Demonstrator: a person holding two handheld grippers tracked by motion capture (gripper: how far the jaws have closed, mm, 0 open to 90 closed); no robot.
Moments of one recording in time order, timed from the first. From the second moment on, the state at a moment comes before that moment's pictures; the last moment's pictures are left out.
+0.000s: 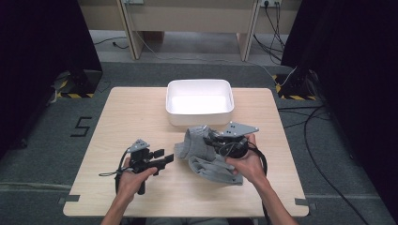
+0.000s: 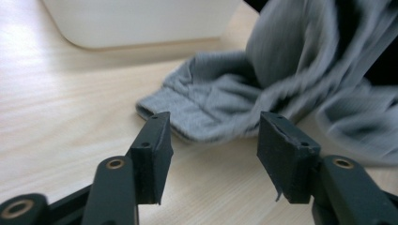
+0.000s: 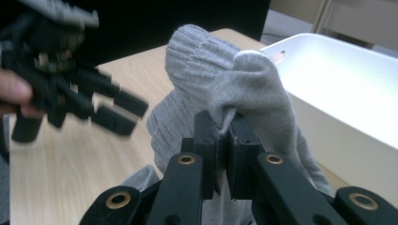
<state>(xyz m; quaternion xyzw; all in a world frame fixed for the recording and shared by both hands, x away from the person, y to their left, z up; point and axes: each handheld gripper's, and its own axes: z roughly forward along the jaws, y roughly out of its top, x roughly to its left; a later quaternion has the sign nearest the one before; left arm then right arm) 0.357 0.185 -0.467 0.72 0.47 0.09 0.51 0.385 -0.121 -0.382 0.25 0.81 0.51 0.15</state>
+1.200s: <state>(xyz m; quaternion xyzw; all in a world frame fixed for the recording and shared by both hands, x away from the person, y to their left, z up) 0.384 0.149 -0.503 0.75 0.46 0.13 0.45 0.390 -0.181 -0.353 0.33 0.76 0.53 0.20</state>
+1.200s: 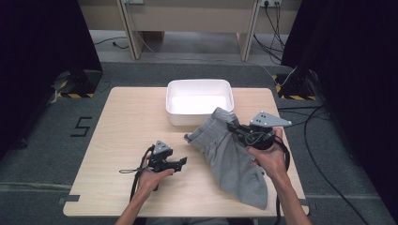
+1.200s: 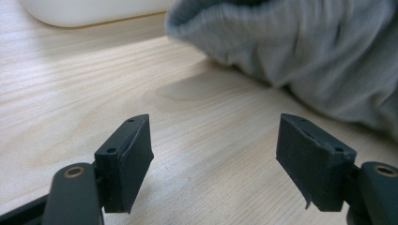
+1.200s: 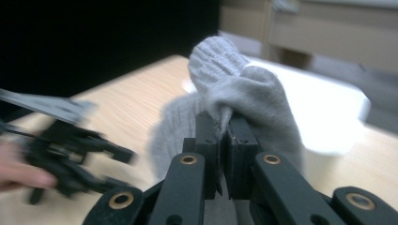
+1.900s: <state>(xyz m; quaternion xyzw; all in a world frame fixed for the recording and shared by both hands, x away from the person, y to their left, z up) 0.392 0.133 -0.511 0.73 0.49 0.09 0.47 0.427 -0.248 -0.445 0.48 0.76 0.38 0.20</state>
